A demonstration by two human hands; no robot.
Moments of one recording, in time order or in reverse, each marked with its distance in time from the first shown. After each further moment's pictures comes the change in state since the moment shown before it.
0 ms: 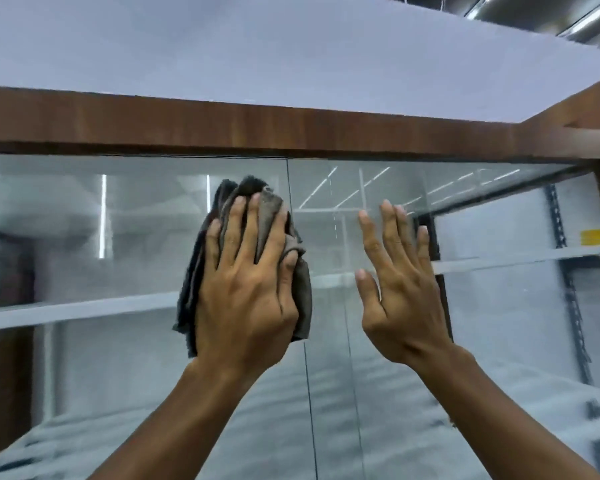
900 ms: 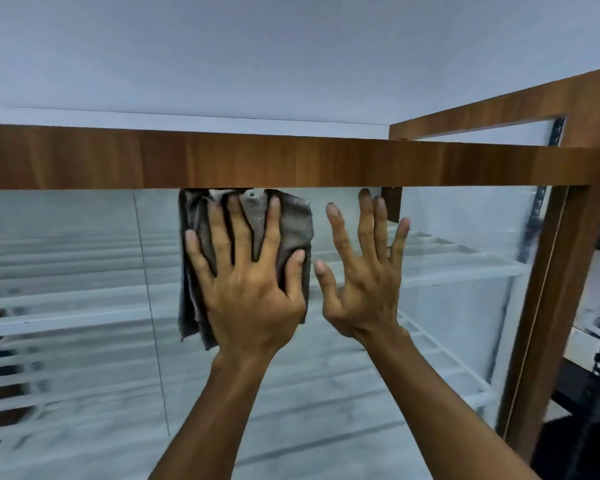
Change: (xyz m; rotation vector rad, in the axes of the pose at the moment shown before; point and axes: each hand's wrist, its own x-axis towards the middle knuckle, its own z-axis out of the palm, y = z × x) left_hand 0.065 0.148 0.084 0.234 -0.180 -0.313; right_hand 0.049 0.130 -0.047 -0.064 -0.107 0.004
